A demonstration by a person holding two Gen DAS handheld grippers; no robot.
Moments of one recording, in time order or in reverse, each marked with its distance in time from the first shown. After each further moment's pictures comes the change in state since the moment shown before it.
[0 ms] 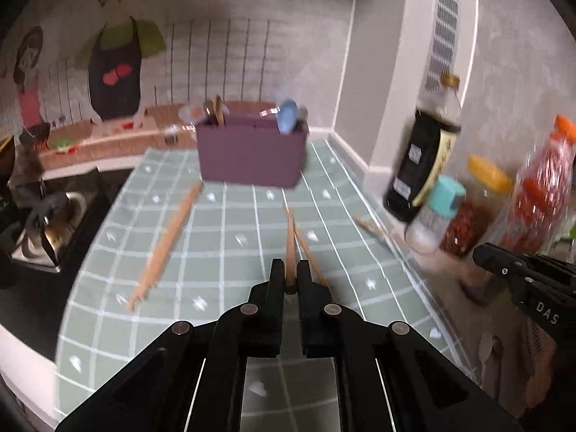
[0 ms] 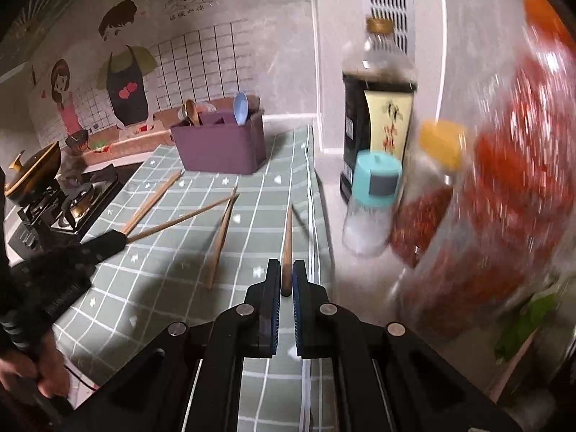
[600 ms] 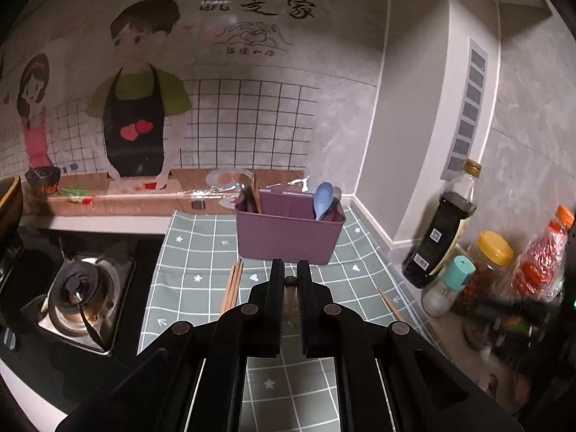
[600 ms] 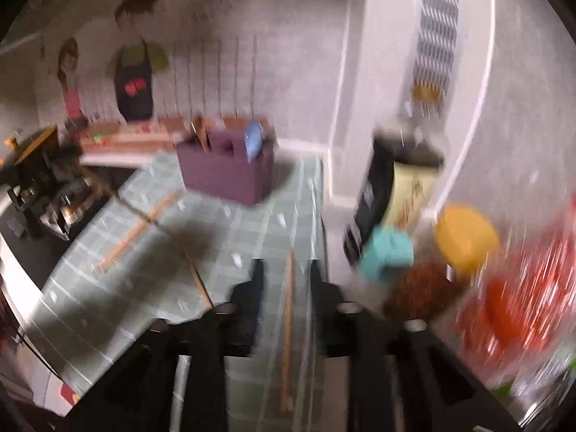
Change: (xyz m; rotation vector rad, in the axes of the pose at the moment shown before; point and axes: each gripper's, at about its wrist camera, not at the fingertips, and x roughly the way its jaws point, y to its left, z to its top) left arm -0.030 0.071 0.091 -0.001 -0.105 -0.014; right arm 0.015 0.022 0.046 -0.122 0.016 -0.053
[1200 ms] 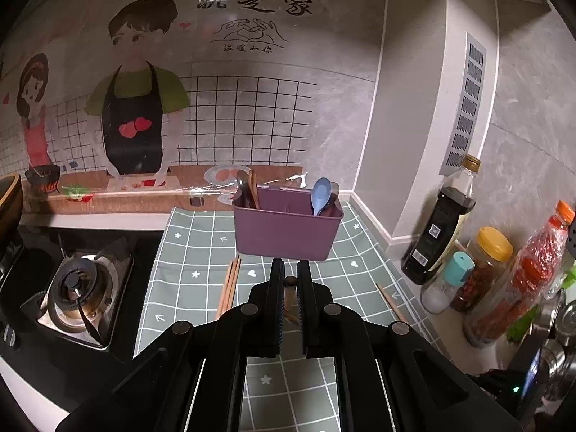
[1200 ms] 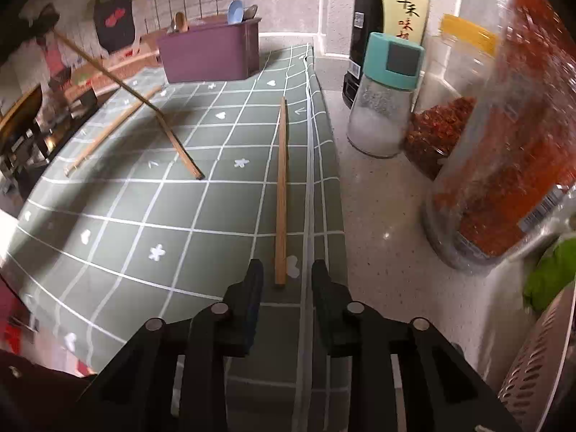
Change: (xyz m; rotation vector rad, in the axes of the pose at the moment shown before) left arm -0.001 -0.008 -0.005 0.010 0.003 0.004; right arm 0.041 -0.002 -0.123 0.061 0.232 0.007
